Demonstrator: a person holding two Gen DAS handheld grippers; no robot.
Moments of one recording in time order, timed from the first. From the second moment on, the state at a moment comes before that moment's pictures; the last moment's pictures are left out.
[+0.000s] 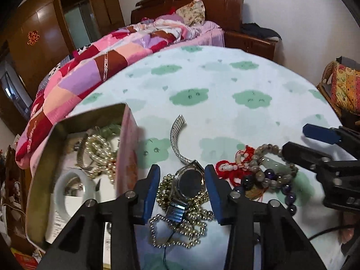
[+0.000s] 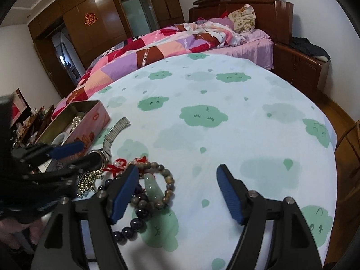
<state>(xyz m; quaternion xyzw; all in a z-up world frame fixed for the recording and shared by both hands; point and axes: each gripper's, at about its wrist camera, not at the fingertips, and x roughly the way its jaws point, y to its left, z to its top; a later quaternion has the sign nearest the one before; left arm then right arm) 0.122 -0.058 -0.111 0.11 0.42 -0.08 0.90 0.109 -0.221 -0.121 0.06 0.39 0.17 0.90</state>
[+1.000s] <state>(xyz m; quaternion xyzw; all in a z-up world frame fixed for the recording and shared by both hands) 0.118 -0.062 -0.119 0.10 0.42 -0.08 0.90 0.115 -0.222 -0.129 0.07 0.41 0.17 0.89</state>
